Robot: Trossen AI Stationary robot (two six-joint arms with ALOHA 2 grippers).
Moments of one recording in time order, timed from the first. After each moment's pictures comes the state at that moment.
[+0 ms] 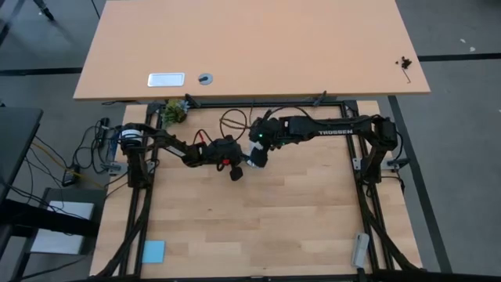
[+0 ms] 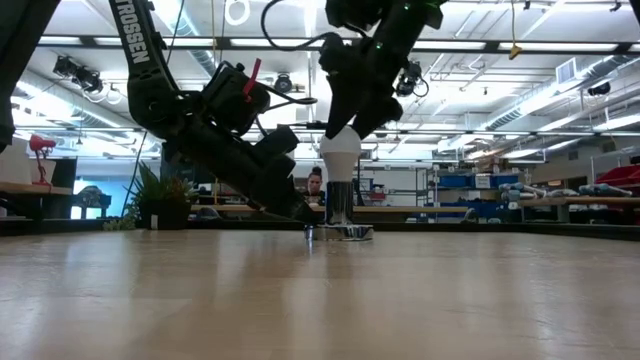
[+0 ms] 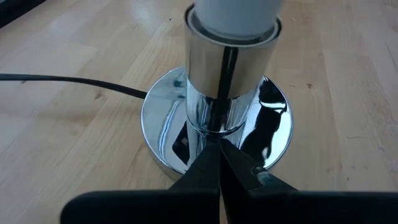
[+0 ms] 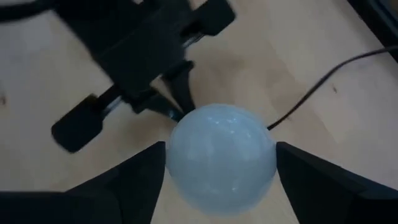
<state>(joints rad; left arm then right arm) 0.21 1.85 0.64 0.68 -0.04 -0.05 -0.15 1.79 1.48 -0.70 0.12 0.31</state>
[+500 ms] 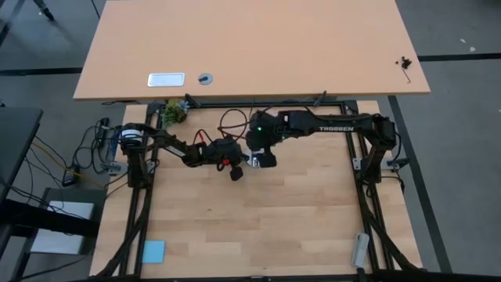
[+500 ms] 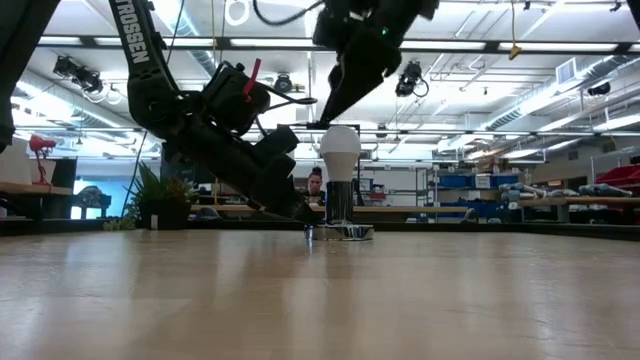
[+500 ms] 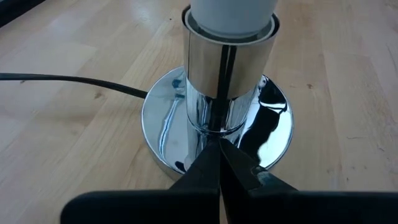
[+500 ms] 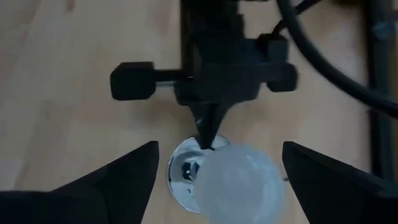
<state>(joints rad) 0.21 1.85 0.65 0.67 -0.04 -0.05 -0.18 1.81 1.58 -0.74 -0.04 -0.35</state>
